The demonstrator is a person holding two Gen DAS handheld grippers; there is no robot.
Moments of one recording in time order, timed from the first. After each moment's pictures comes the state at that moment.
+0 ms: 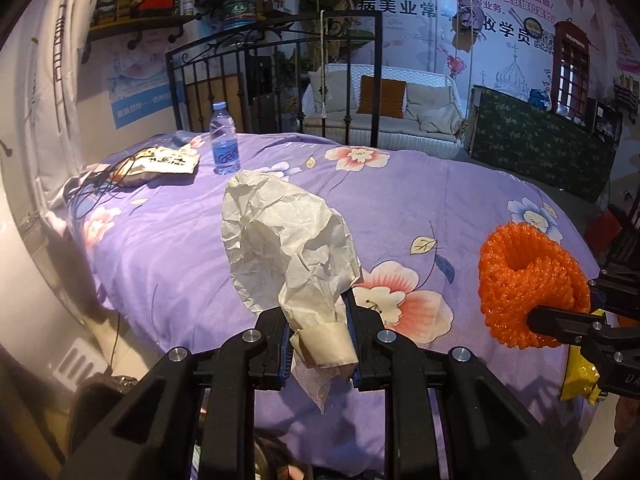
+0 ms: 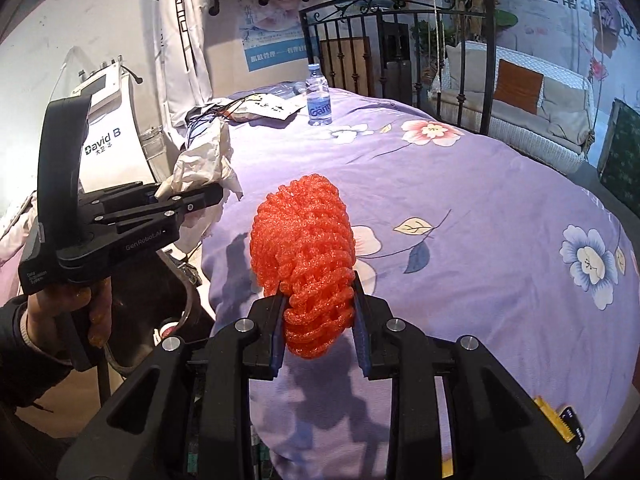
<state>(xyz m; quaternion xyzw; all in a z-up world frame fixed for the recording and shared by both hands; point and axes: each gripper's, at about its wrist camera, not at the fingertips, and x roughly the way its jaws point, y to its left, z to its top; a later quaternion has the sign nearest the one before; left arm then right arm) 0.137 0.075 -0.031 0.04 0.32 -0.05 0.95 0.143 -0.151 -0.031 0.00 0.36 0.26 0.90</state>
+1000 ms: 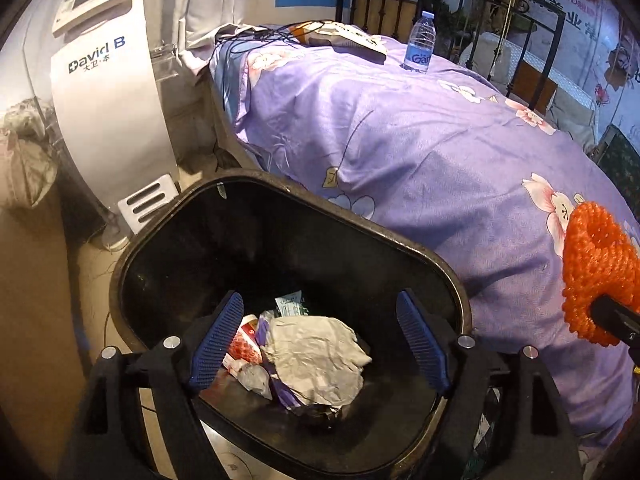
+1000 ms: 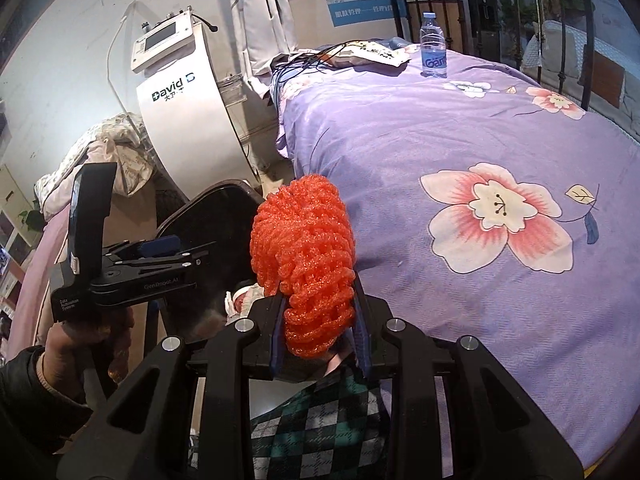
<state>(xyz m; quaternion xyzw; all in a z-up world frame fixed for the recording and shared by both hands) 0.044 0.228 -0.114 -0.10 0.42 0.17 0.88 0.116 -0.012 -0.087 -0.02 0.41 0.38 0.83</state>
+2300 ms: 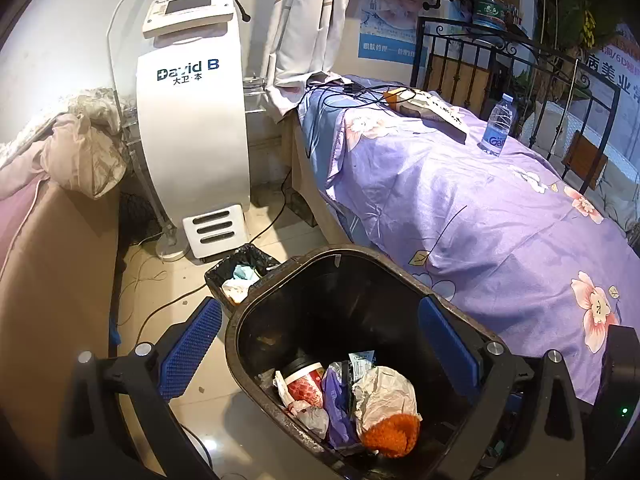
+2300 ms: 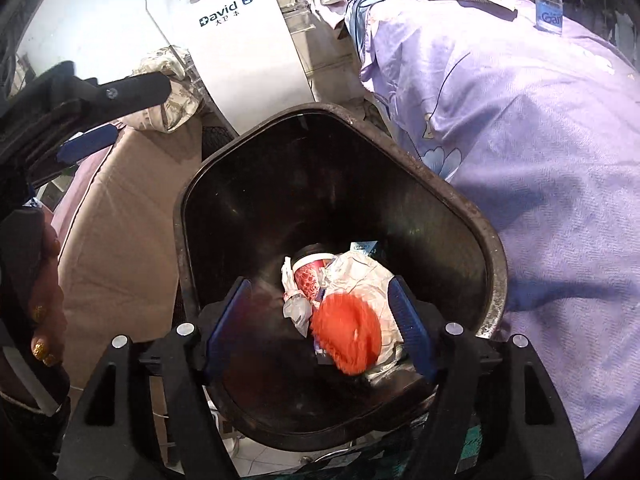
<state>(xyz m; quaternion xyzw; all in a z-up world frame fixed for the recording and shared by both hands) 0.014 0.298 -0.069 -0.12 0.34 0.29 0.89 0.104 0.133 -0.154 -0.07 0.47 0.47 0.74</state>
